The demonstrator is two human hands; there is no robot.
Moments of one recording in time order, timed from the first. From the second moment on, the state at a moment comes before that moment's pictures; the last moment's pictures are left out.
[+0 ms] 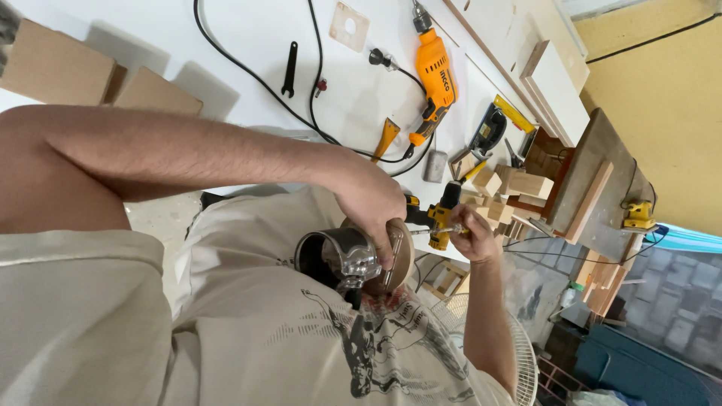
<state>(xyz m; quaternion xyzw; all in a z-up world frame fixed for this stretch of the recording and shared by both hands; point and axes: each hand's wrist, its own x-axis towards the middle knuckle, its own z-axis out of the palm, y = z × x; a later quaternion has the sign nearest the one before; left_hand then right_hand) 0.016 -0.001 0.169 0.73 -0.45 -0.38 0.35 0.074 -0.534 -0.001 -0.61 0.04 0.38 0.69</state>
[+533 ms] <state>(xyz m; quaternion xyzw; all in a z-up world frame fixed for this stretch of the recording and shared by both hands) 0.014 0.006 0.172 0.73 -0.44 -0.39 0.35 0.069 -0.499 0.035 -0.58 -0.03 0.29 0.76</state>
